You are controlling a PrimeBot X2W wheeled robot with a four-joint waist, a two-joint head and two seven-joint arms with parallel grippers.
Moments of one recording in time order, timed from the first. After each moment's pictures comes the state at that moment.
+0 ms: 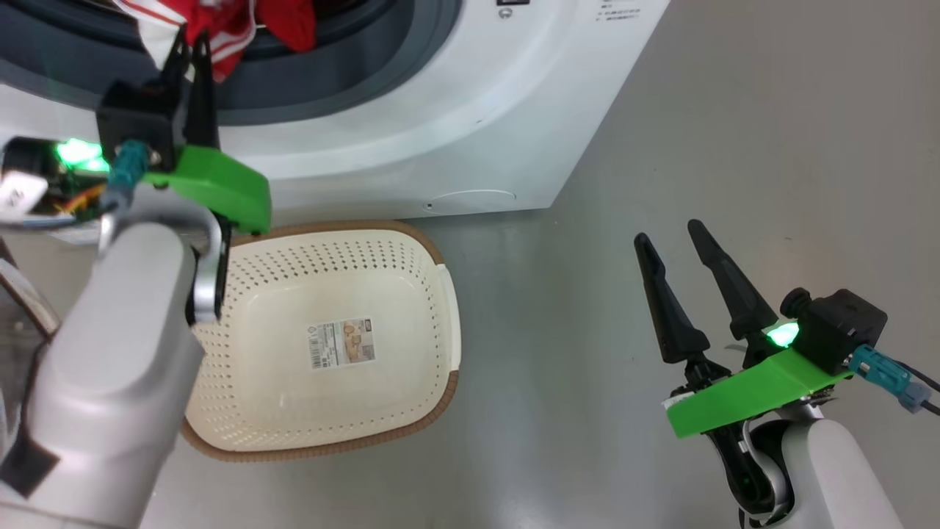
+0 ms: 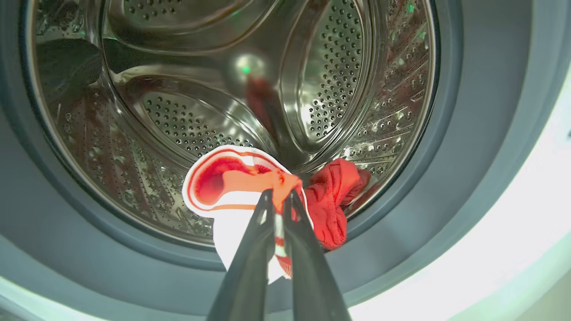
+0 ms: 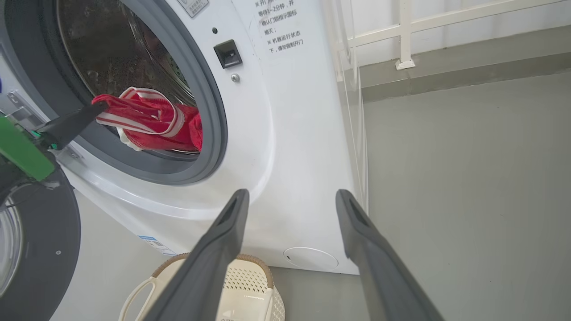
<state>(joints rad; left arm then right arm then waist) -0.93 0.23 -0.51 0.58 -0.34 0.20 -0.19 -0.25 -0.05 0.11 -0.02 0.37 0.13 -0.09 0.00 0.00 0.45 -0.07</state>
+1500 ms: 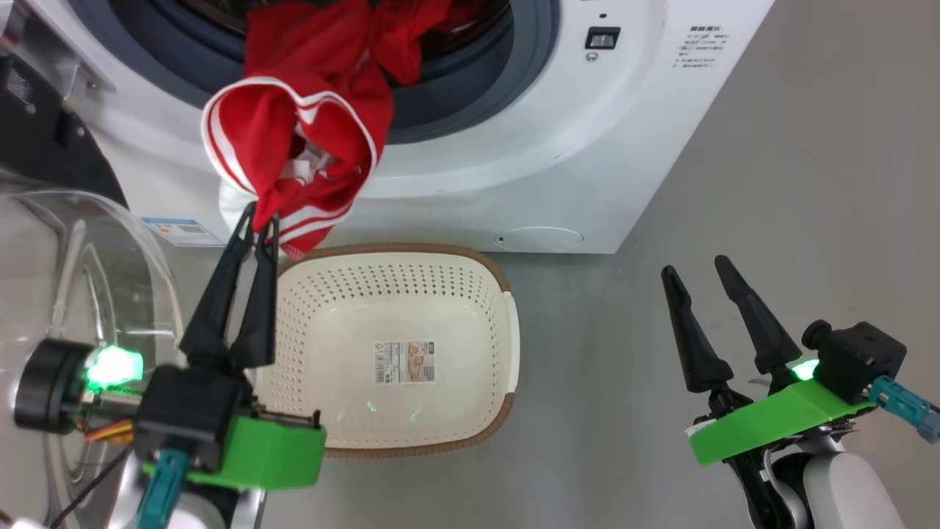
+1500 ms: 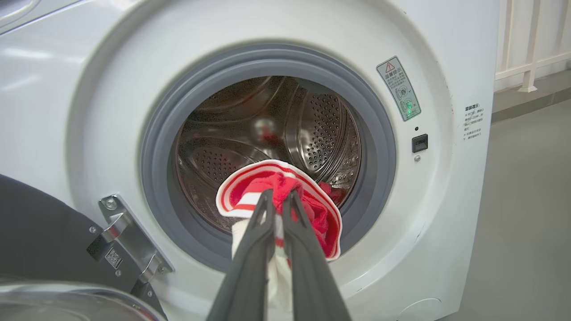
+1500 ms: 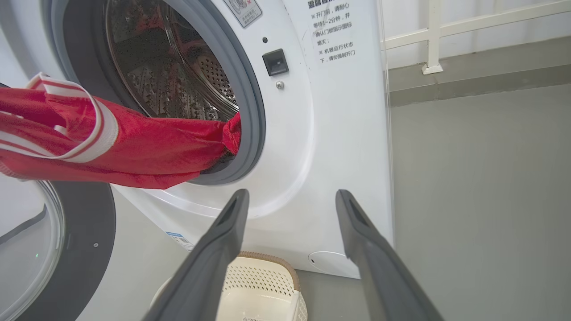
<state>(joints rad) -0.37 0.49 -0.60 -0.41 -0.21 0.47 0.05 -0.17 -0.05 0.06 -0.05 0.36 0.13 -0.07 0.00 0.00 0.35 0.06</state>
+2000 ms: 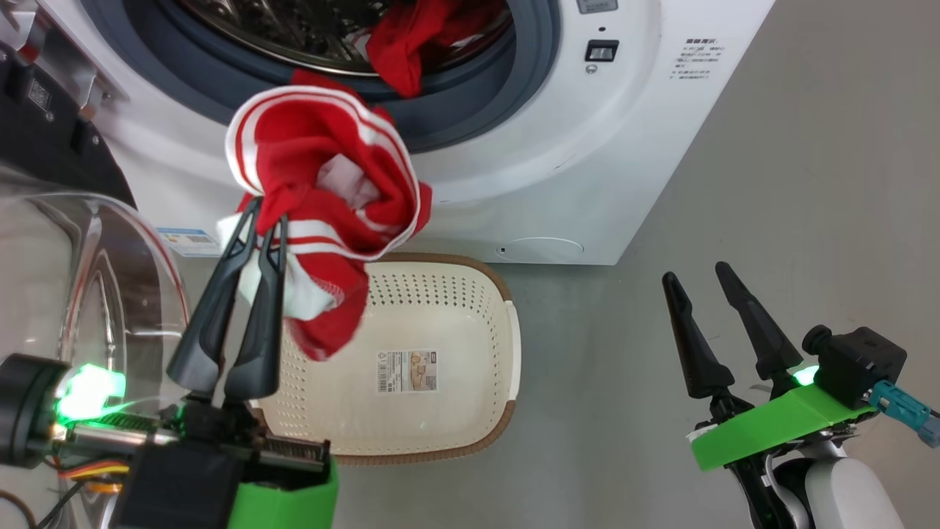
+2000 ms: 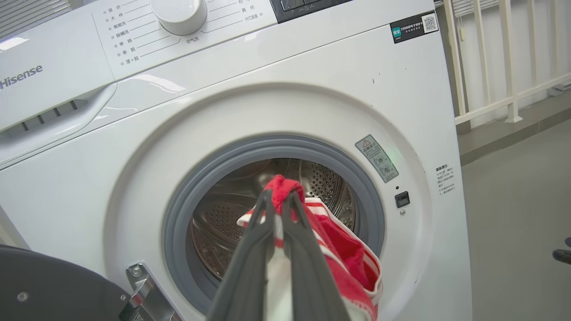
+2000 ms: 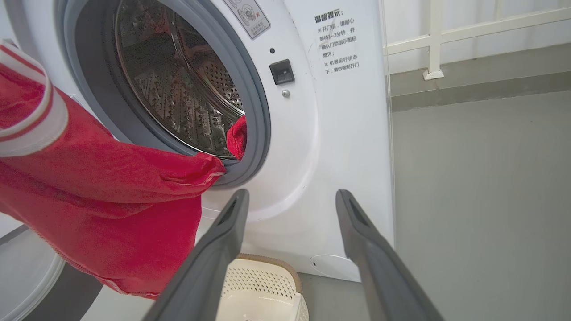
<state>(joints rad) -0.36 0.53 -0.61 -0.63 -0.09 0.50 0.13 -0.15 -0.05 0.06 -0.05 0.36 0.13 -0.06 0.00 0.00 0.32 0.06</state>
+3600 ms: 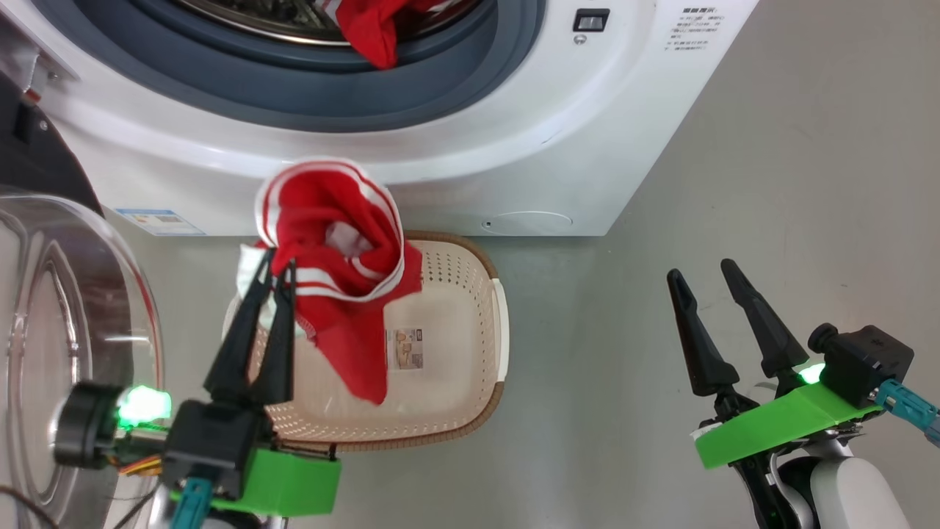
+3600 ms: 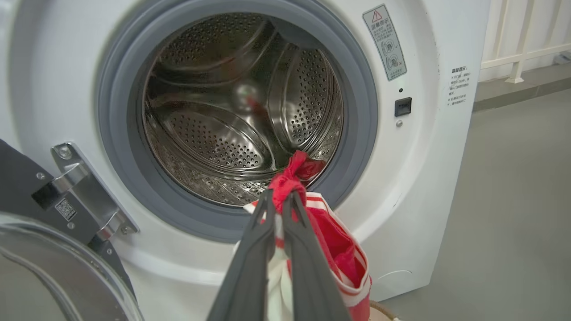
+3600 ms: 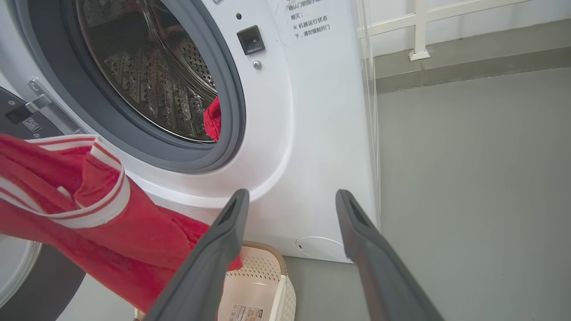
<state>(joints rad) -0.29 0.47 -0.62 -0.41 -0.21 0.51 -0.01 -0.15 -0.05 0.05 -0.07 0.35 0.13 -0.05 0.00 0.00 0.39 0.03</state>
